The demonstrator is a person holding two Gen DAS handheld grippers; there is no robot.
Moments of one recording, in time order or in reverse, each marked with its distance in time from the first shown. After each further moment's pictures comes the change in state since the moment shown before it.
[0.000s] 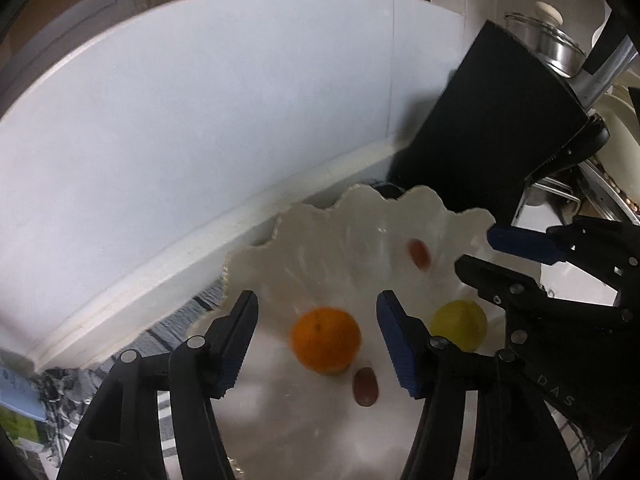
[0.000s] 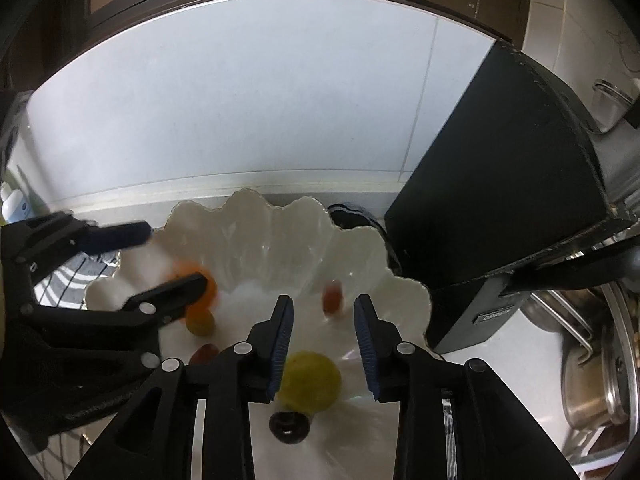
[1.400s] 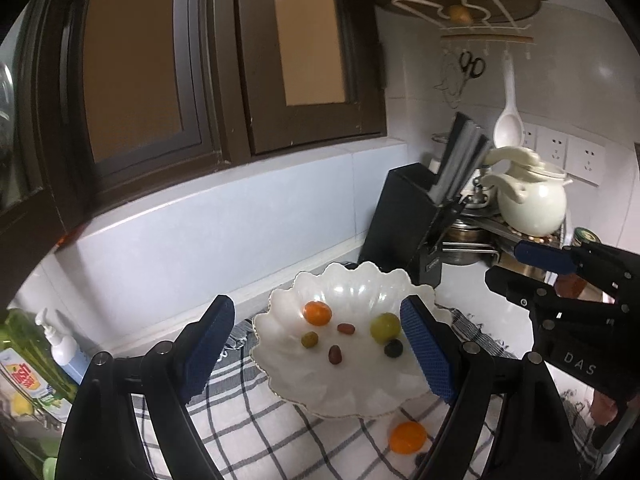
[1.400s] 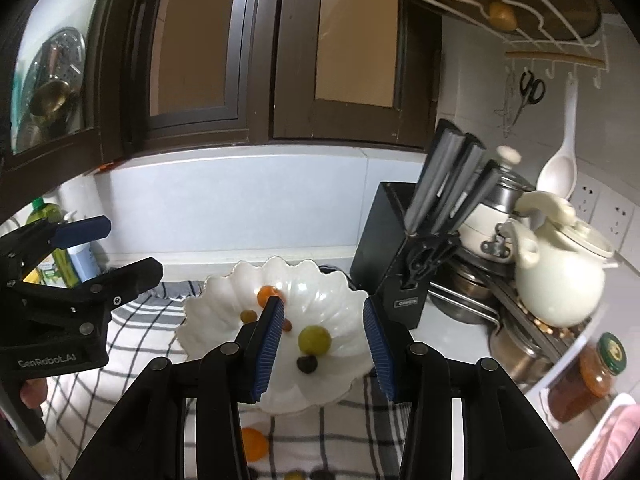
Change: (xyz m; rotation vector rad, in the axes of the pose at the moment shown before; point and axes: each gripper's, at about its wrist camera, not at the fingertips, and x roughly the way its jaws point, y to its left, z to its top) left arm -0.222 -0.025 -0.078 0.010 -0.386 0.035; right arm -0.221 0.021 -0.083 0.053 -0.357 -0.079
